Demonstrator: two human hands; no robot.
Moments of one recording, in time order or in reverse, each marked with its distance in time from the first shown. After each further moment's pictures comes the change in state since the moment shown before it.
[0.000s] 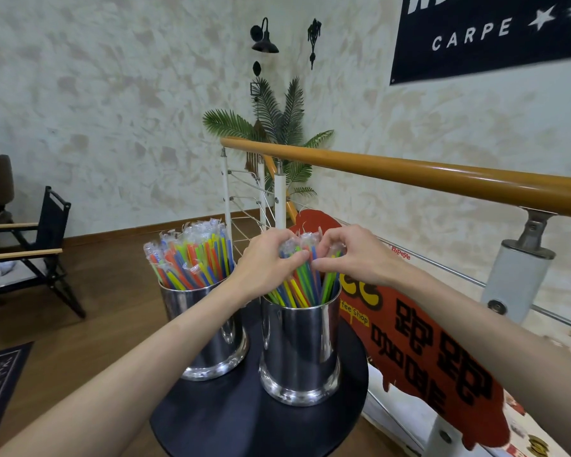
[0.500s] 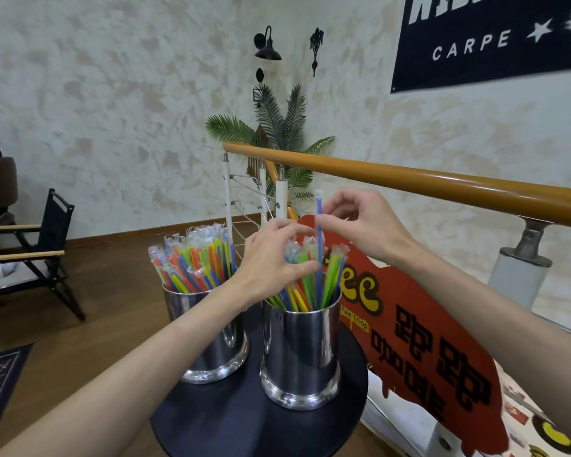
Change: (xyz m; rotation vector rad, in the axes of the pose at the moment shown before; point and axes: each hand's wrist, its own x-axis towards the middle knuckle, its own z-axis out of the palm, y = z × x) left_hand -0.006 0.011 -0.009 0.056 0.058 0.081; right_hand 0.012 -0.027 -0.028 0.209 0.270 -0.145
